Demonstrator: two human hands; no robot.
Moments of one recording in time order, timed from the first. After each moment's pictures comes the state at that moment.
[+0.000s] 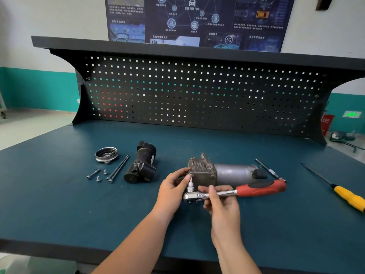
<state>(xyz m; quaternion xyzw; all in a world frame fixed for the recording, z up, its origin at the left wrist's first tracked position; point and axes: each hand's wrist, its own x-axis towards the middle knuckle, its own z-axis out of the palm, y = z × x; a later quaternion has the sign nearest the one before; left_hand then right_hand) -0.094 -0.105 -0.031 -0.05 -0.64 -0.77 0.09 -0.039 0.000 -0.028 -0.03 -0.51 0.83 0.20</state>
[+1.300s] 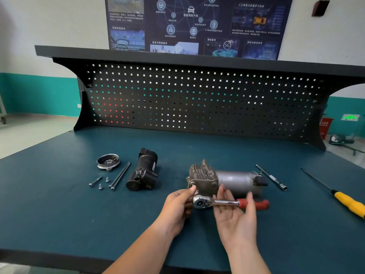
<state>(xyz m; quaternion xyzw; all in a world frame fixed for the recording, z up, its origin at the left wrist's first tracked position) -0.082 -0.101 -0.026 -0.02 -0.55 -0.84 -0.07 -0.046 0.026 -0.012 -0.09 -0.16 0.98 0.07</state>
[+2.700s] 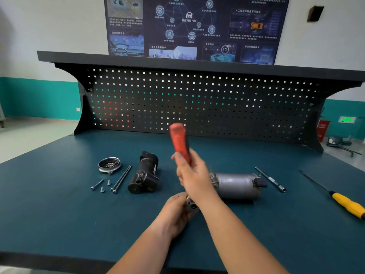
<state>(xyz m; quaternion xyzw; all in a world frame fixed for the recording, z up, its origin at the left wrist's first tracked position) -0.078 -0.110 -0.021 -0.02 -0.50 -0.85 -0.13 -0.071 -0.047 0.058 0.24 -0.67 0.69 0.15</state>
